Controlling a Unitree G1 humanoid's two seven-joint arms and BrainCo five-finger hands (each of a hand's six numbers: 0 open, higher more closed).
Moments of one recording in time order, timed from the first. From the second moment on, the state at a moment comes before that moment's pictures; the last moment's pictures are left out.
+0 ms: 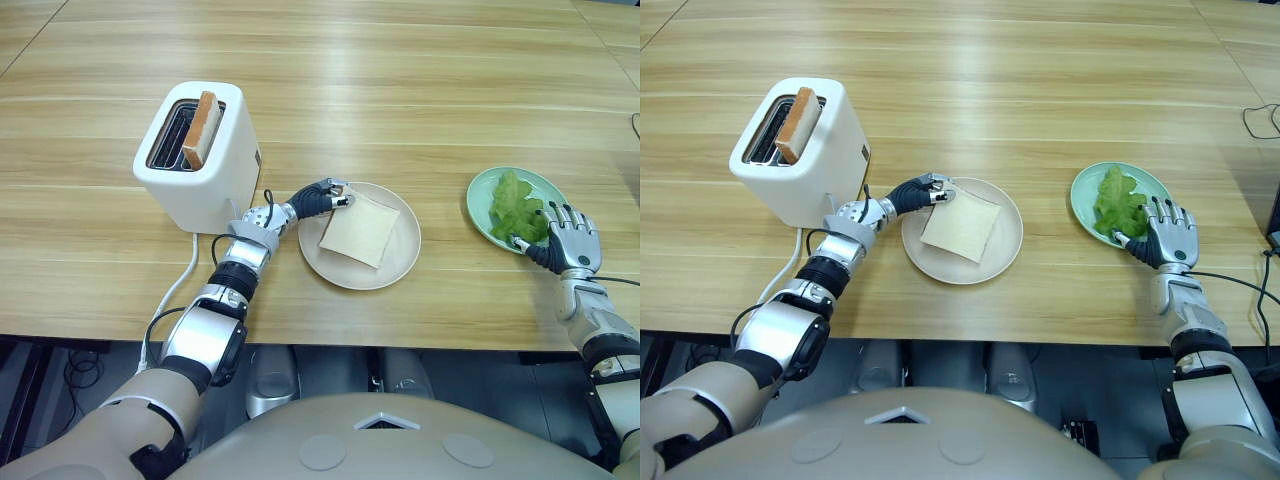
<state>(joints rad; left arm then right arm) -0.59 0.13 -0.21 0.95 0.05 -0.34 -0.56 -0.21 -0.73 0.22 0.97 -0.79 -0.18 -0.64</state>
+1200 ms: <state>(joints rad) -0.59 0.27 -0.34 0.86 0.40 -0.57 -0.26 -0.11 -0.76 0.16 0.68 -0.70 -0.25 -0.77</state>
